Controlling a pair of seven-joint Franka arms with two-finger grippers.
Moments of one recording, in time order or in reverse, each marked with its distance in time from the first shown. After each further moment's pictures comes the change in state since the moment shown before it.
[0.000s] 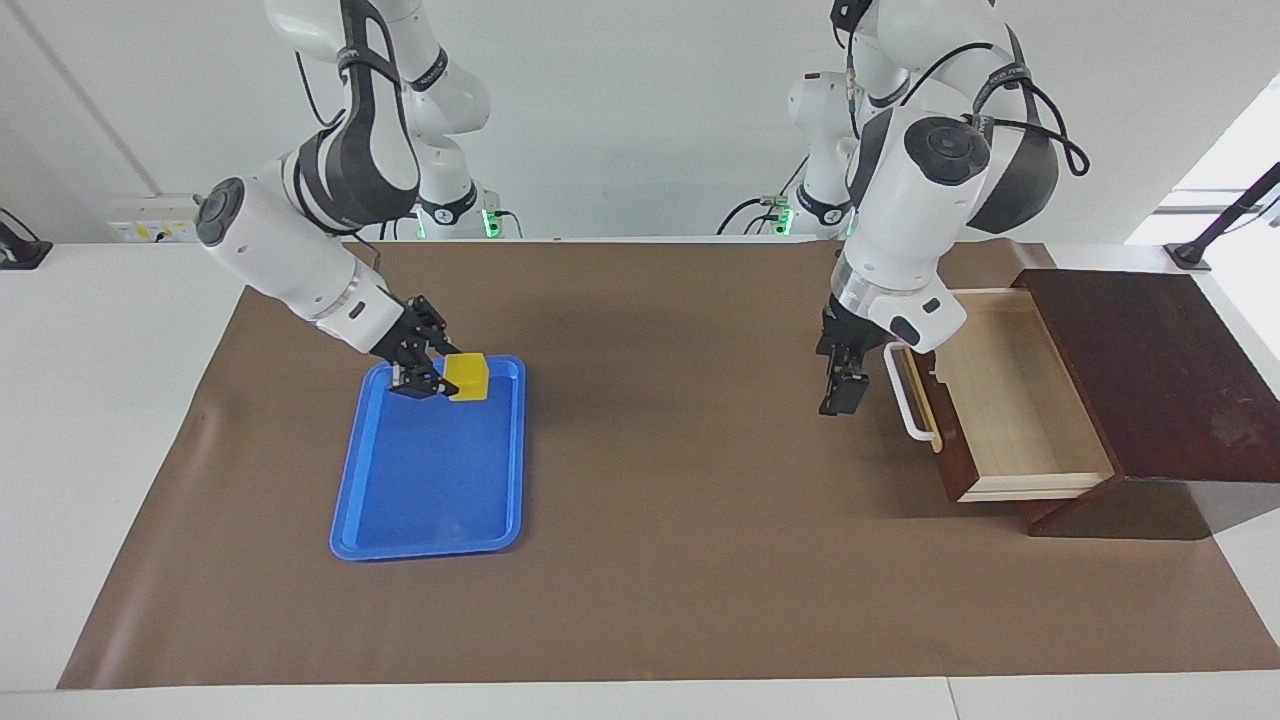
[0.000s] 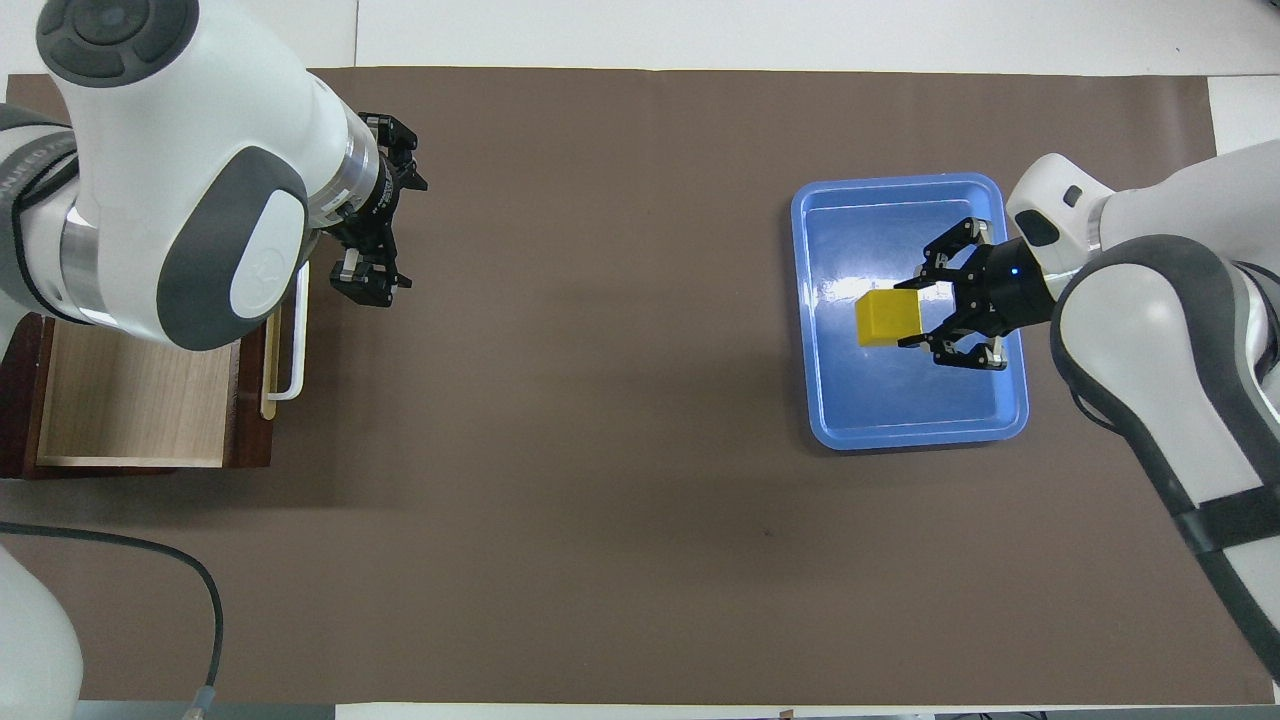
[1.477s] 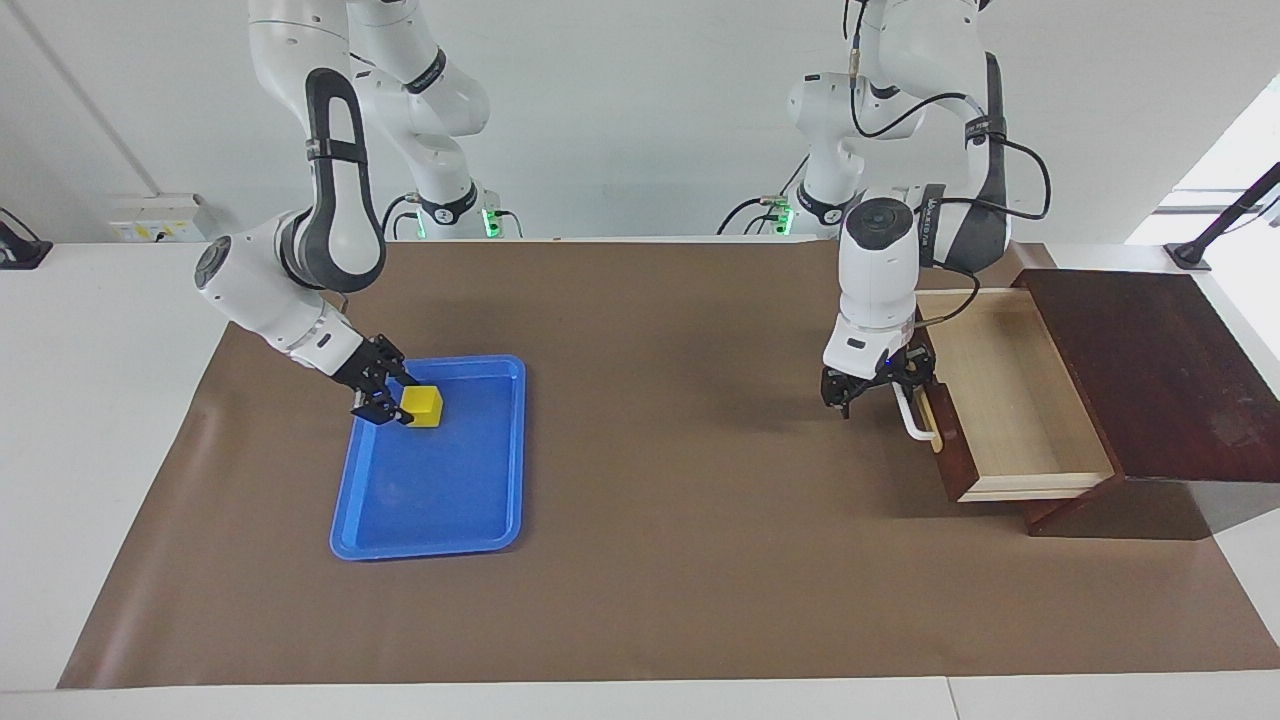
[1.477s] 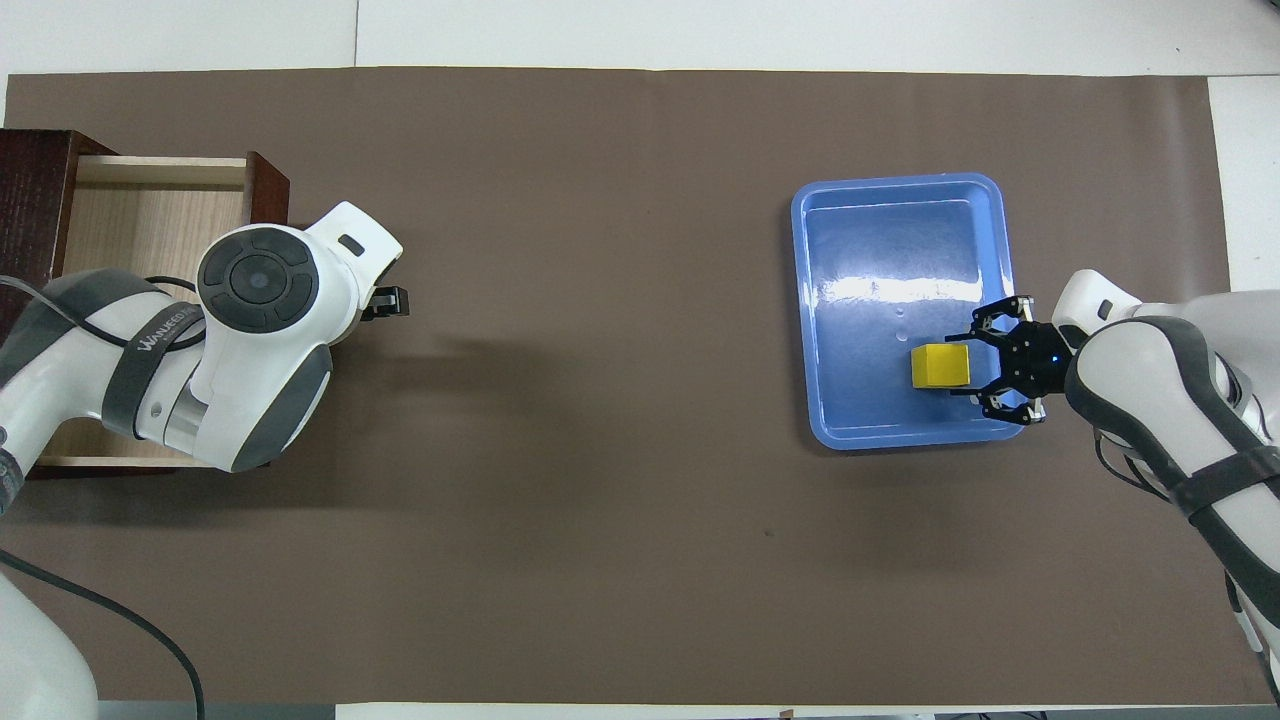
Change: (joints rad) left arm 0.077 -0.170 0.004 -0.607 0.393 0.429 1.261; right arm -0.185 0.029 -0.019 -0.354 0.137 0.329 -0.551
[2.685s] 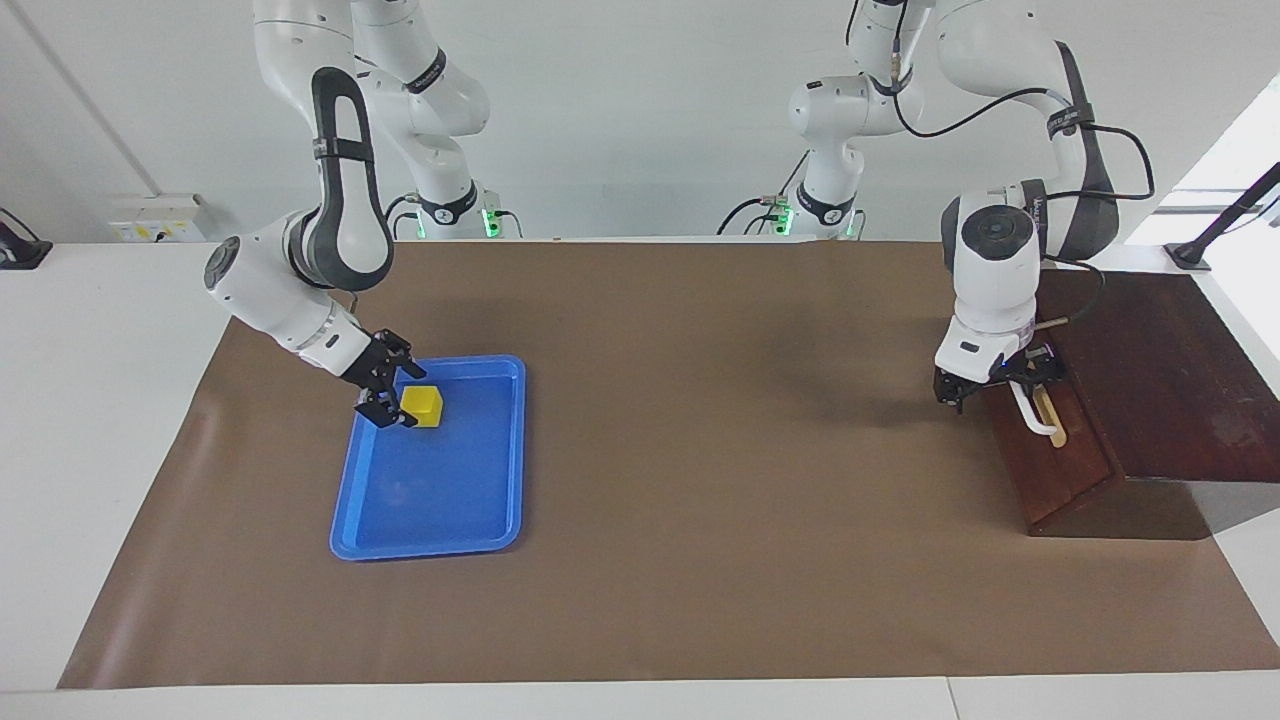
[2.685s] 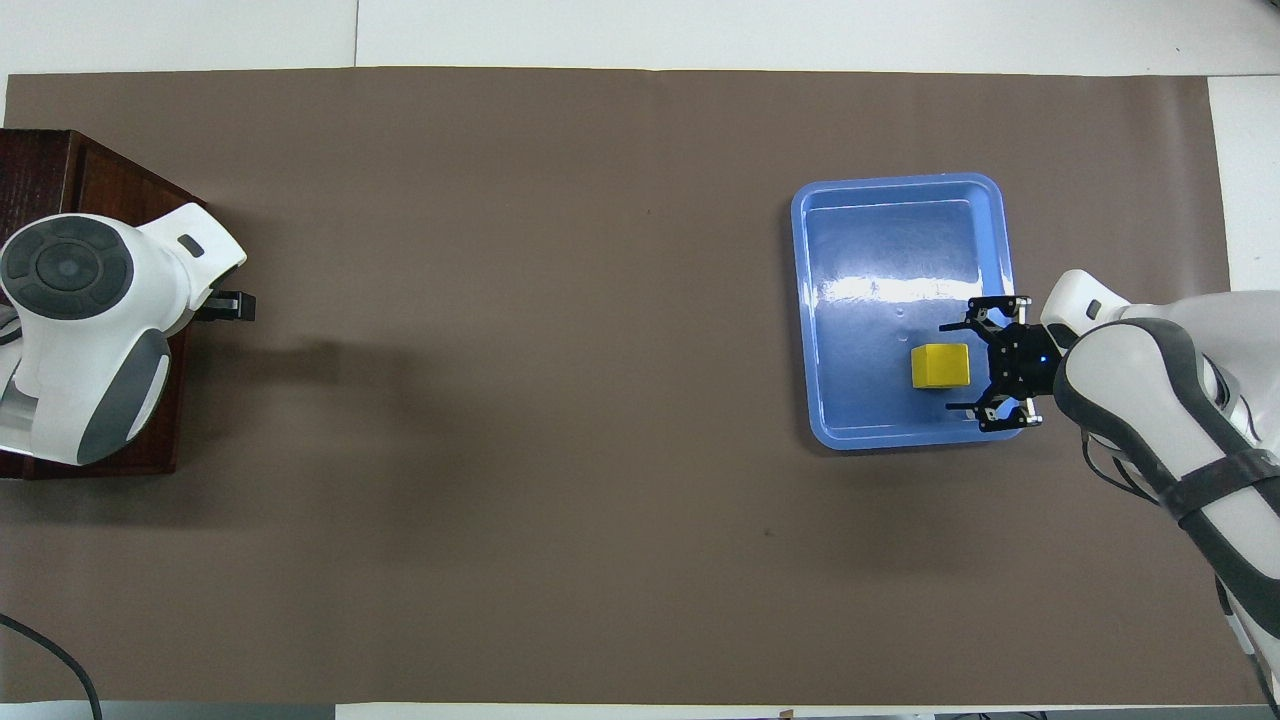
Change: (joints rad) left arm 0.235 -0.019 0.005 -0.055 0.148 0.065 0.247; right arm 0.015 -0.005 0.008 -0.002 0.011 -0.002 0.039
